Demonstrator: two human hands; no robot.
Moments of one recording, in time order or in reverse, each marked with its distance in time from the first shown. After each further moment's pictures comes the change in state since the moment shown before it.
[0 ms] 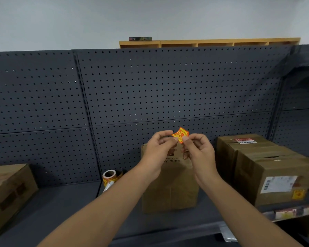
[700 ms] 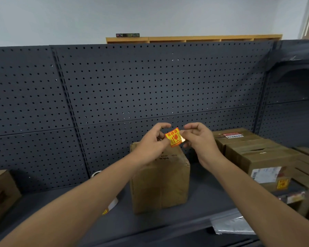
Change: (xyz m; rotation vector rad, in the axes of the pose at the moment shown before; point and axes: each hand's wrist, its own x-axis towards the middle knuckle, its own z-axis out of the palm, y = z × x) left_hand 0.020 0.015 0.006 0.611 -0.238 0.204; right_hand 0.040 -0.021 -0.038 -0.232 -0.065 0.095
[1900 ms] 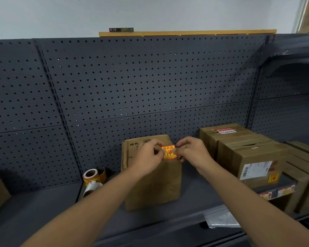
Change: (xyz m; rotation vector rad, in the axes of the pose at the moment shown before) left_hand 0.001 -0.056 0.041 0.304 0.067 -0.009; right_hand -0.005 0.041 -0.021 -0.394 -0.048 0.182
